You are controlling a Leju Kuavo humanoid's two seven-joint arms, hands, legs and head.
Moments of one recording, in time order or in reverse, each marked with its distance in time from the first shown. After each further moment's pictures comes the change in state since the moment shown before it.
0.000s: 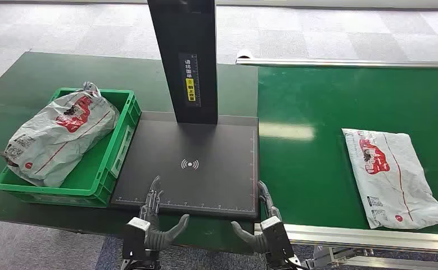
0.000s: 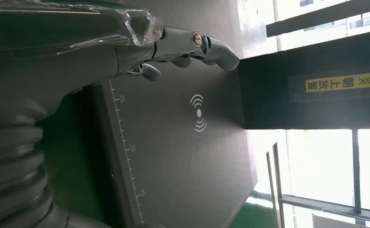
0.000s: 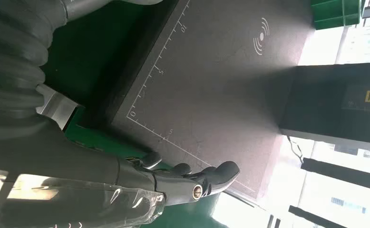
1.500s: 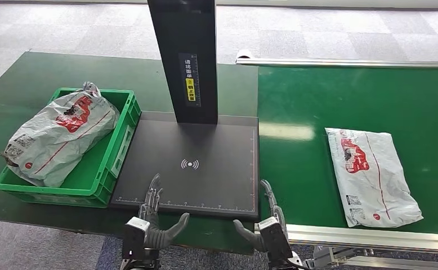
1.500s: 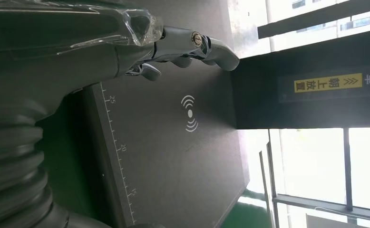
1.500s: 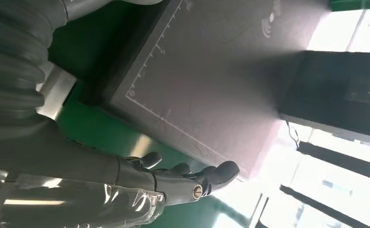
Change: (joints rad) left arm 0.005 -0.002 0.002 -0.027 -0.011 -0.010 0.000; right arm -0.002 -0.001 -0.014 -0.019 0.169 -0.106 0.016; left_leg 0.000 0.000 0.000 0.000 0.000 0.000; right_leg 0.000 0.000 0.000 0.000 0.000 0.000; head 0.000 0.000
